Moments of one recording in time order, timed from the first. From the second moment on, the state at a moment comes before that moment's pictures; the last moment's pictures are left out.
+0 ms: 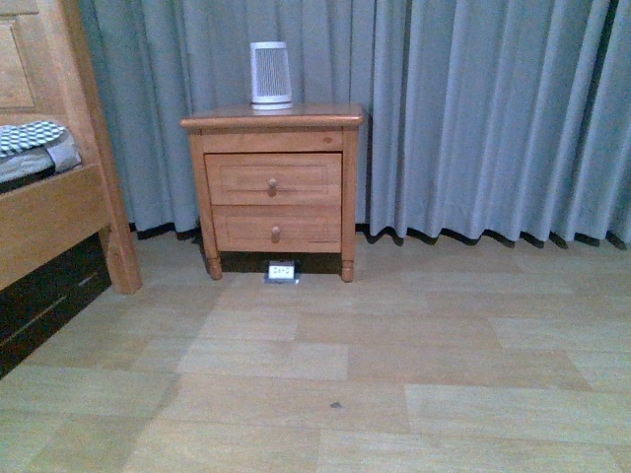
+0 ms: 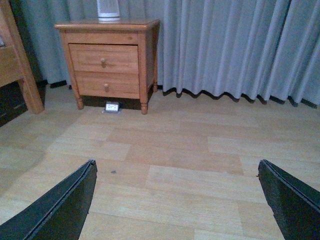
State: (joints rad) left arm -0.01 0.00 0.01 0.00 0.00 0.00; right arm 0.00 0.00 0.01 0.00 0.00 0.00
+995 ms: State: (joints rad) left arm -0.01 0.00 0.01 0.00 0.00 0.00; right arm 0.00 0.00 0.01 0.00 0.00 0.00
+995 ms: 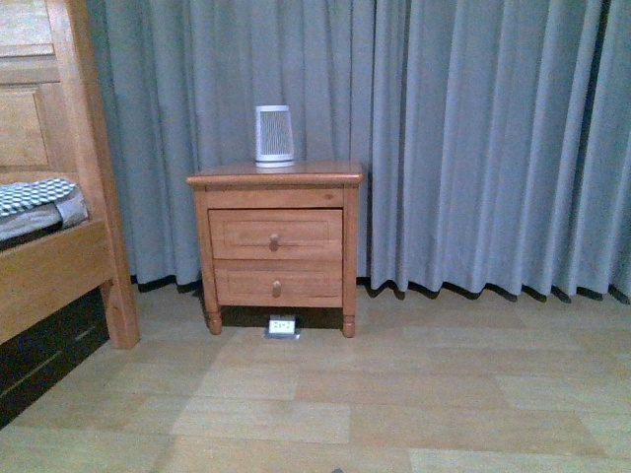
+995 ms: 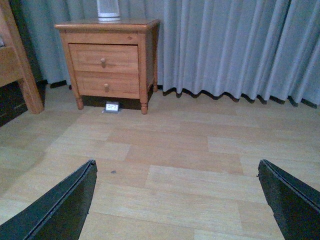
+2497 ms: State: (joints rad) left arm -0.01 0.00 0.01 0.00 0.00 0.00; right arm 0.00 0.00 0.01 0.00 0.00 0.00
